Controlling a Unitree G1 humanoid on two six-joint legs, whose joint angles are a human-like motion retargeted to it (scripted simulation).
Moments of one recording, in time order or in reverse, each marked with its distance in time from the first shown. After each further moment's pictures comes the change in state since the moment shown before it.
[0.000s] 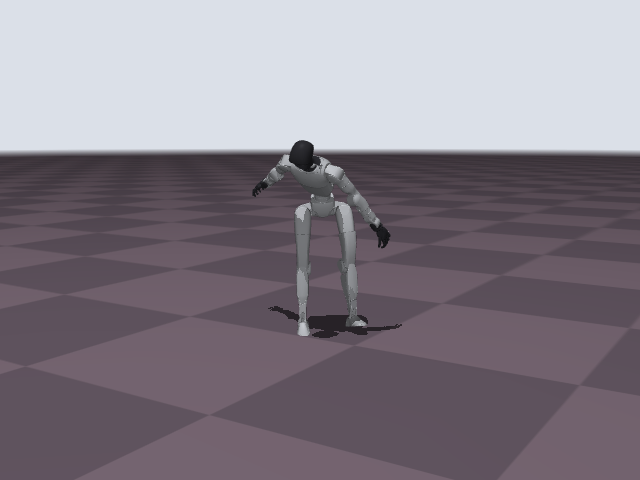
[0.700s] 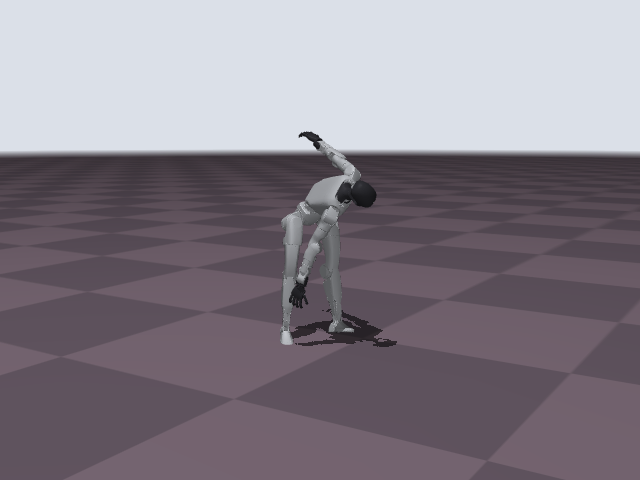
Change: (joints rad) left arm 0.523 -0.111 0.499 0.134 -0.118 0.074 0.214; right arm -0.328 -0.402 0.020 -0.129 0.035 0.058 0.180; waist 1.169 0.511 0.000; left_leg -0.299 -0.194 -0.351 -0.068 0.208 -0.049; right_leg -0.037 -0.161 -0.458 0.079 -0.133 0.016
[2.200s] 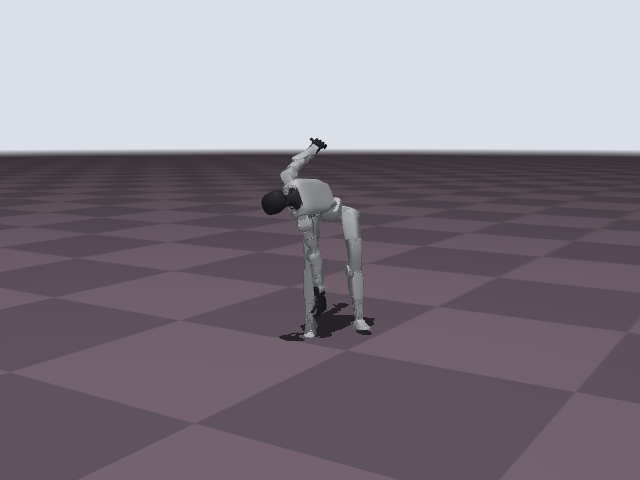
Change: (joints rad) left arm -0.761 0.615 0.146 -0.230 -0.143 -0.112 -0.193; right arm 0.256 0.504 -0.126 0.300 0.520 -0.027 0.114; waist -1.814 -1.008 0.000; left_leg 0.151 0.249 0.643 0.058 -0.296 0.051; right_leg -0.376 0.293 0.668 -0.088 0.274 0.059
